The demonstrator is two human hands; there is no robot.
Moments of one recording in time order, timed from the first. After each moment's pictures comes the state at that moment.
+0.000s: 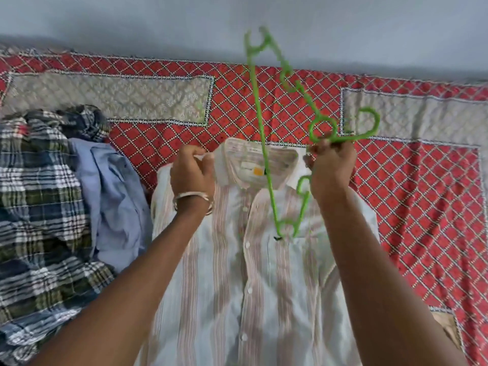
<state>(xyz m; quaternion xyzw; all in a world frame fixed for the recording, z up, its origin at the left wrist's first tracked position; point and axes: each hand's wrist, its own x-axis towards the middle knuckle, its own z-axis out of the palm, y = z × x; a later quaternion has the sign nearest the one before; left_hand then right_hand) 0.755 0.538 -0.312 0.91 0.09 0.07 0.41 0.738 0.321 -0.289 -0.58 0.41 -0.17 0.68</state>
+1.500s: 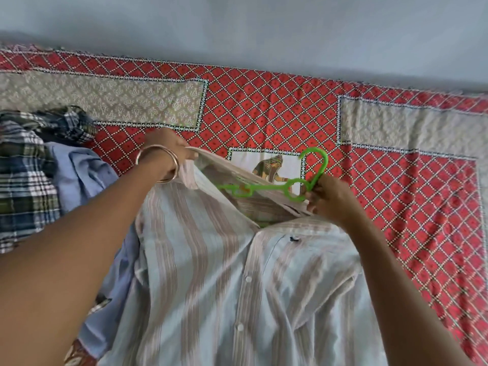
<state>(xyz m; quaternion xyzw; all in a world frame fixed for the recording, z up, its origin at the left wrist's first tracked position) 0.855 0.560 -0.310 0.94 0.11 -0.20 0.27 0.714 0.265 -0.313 -0.91 0.18 0.19 0.33</state>
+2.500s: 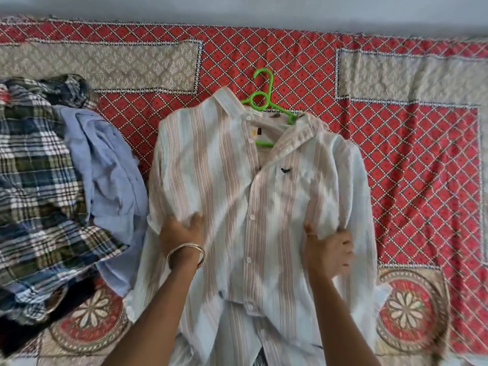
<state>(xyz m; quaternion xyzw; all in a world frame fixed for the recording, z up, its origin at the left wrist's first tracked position) 0.621 0.572 -0.372 0.88 0.35 -0.14 0.29 0.549 0.347 -0.362 -0.73 0.64 0.09 0.23</state>
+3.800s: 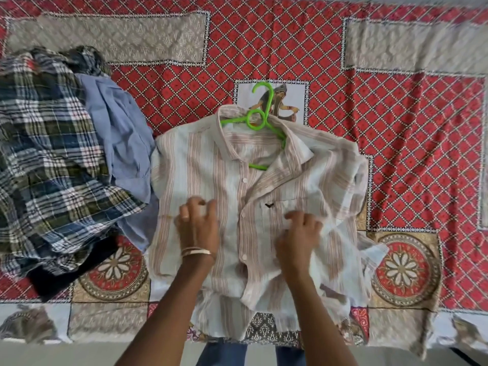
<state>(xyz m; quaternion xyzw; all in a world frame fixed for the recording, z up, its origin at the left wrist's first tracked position) 0.534 0.585 -0.333 1.00 -0.04 -0.03 0.08 0.477 0.419 -0.325 -0.91 0.35 0.06 0.23</state>
